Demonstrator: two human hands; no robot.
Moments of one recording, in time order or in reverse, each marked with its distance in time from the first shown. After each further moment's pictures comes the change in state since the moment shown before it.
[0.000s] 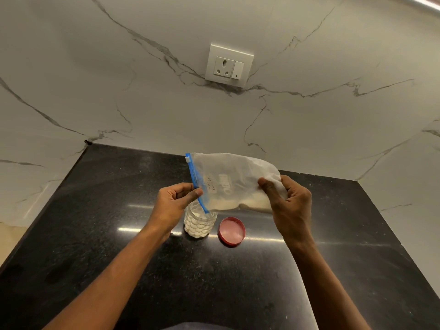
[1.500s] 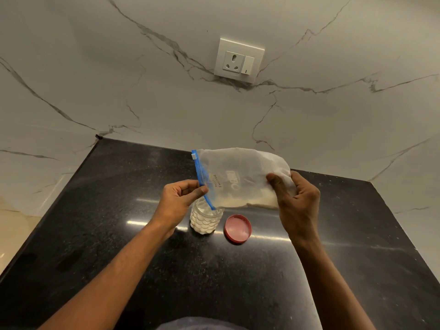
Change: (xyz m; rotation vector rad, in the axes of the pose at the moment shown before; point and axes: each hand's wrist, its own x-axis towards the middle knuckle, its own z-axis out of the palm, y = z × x) left_hand -0.002 0.000 -0.003 0.002 -0.009 0.009; right_hand 0.004 0.006 0.002 -0.012 -0.018 0.006
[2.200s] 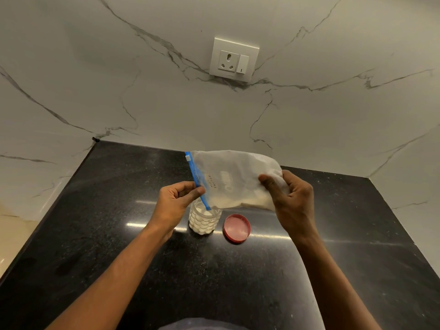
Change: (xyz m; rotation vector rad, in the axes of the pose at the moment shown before) left_hand -0.003 0.000 0.000 -0.041 0.020 -0.004; right_hand 0.003 0.000 -0.003 0.011 -0.053 -0.019
